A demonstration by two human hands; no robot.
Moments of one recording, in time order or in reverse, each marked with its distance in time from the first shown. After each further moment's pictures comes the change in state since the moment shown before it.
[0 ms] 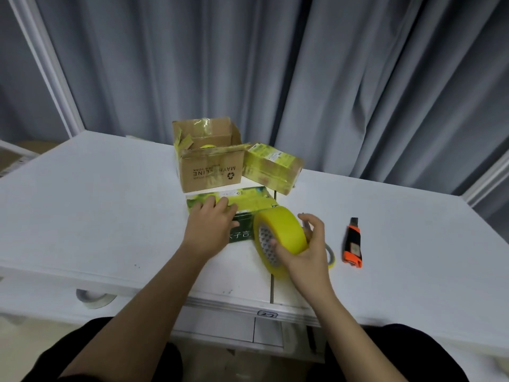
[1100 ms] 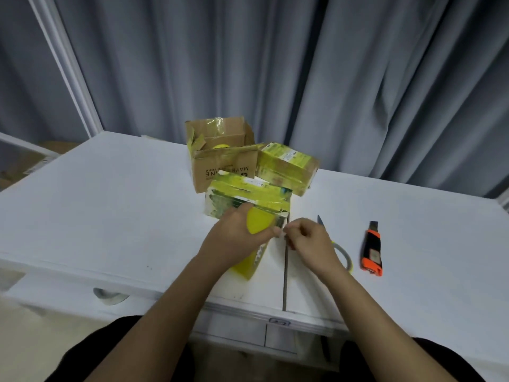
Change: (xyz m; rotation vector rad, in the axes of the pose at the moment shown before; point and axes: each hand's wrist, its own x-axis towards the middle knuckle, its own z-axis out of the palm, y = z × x) left_hand 0.001 0.023 -0.038 -0.854 -0.233 -0.384; right_hand 0.058 0.022 0.013 -0.211 -0.225 0.153
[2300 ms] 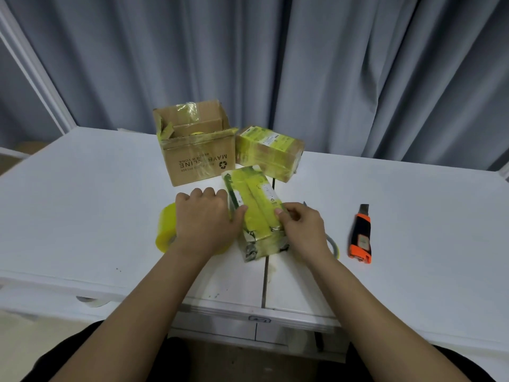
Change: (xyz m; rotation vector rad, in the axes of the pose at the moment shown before) left_hand 0.019 0.016 0.019 0.917 0.180 0.037; right_hand 0.017 0.026 -0.012 0.123 0.125 0.096
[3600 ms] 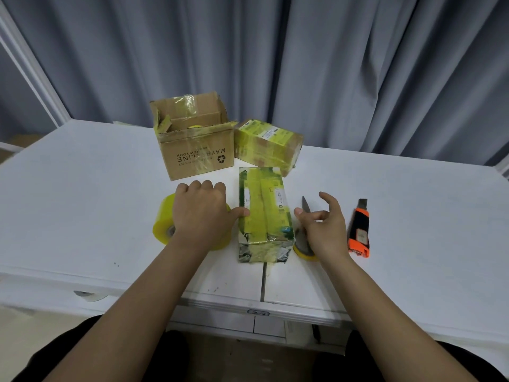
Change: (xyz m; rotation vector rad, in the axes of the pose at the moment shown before) left_hand 0.005 -0.006 0.006 0.040 0.032 0.038; right_hand -0.003 0.016 -0.024 0.140 0.158 0.121
